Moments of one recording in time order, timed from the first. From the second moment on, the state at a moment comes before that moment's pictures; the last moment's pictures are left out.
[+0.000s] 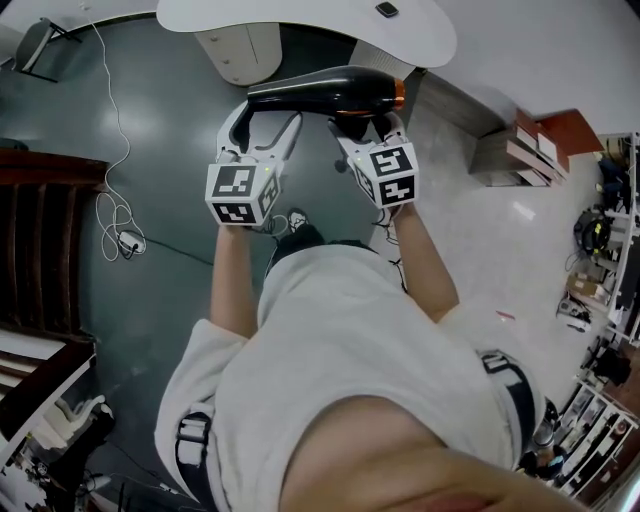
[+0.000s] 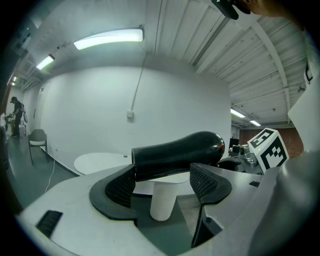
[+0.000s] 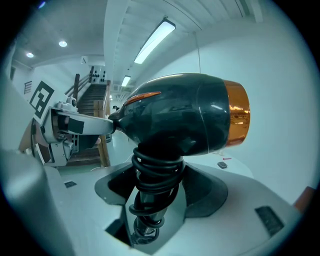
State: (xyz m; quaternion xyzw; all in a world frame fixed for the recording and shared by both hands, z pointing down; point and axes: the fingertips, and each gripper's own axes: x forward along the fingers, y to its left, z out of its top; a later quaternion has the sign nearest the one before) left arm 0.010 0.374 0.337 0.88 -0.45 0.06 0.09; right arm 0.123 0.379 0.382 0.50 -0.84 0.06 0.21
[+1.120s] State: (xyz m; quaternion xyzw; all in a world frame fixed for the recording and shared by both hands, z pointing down) left arm -0.042 0.217 0.340 0.86 -0.50 0.06 0.09; right arm 0.070 0.209 0.388 0.45 -0.87 0.05 0.21
